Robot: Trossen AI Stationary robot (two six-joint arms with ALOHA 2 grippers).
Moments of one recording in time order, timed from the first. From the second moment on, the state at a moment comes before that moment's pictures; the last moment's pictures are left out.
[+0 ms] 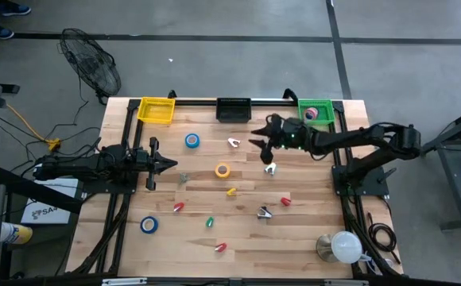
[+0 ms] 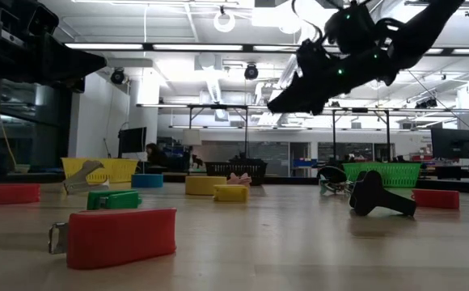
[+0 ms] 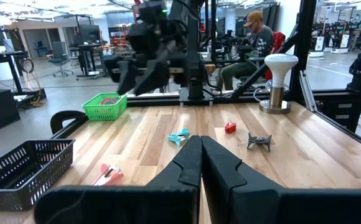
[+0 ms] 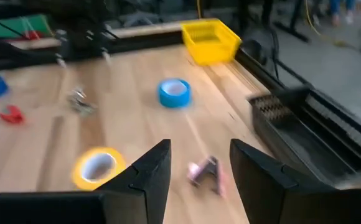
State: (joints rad) left arm 0.00 0.01 0.01 0.05 -0.04 0.05; right arm -0.31 1.43 0.59 0.53 -0.03 0.02
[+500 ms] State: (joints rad) left arm 0.00 0.01 0.01 0.05 -0.04 0.05; right arm -0.14 1.69 0.89 0.36 0.01 -0.14
